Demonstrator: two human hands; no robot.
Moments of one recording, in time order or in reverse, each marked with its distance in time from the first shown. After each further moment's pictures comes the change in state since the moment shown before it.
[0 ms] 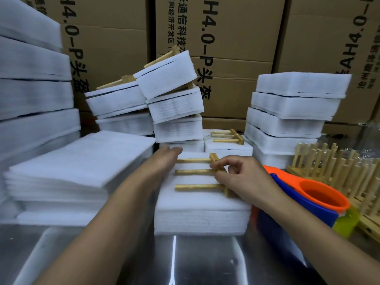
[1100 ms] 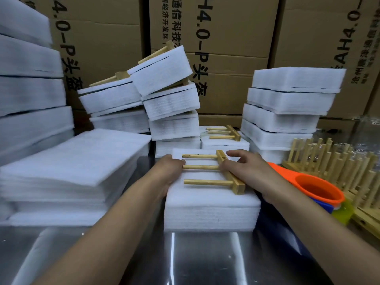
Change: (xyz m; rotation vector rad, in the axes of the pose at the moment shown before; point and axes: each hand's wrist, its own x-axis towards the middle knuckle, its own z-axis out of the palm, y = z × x) left_hand -0.008 -0.004 0.027 -0.172 -0.010 -0.095; right_hand 0.012 0.011 -0.012 0.041 0.008 0.312
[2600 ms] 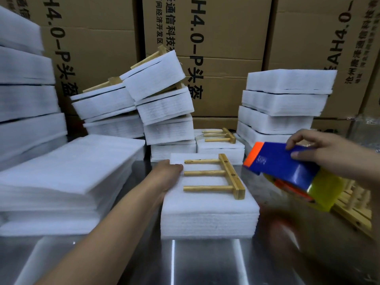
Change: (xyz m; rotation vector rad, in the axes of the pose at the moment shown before) left_hand -0.009 0.002 0.004 0.041 -0.039 0.037; right_hand -0.019 0.007 -0.126 -0.251 0.121 -0.085
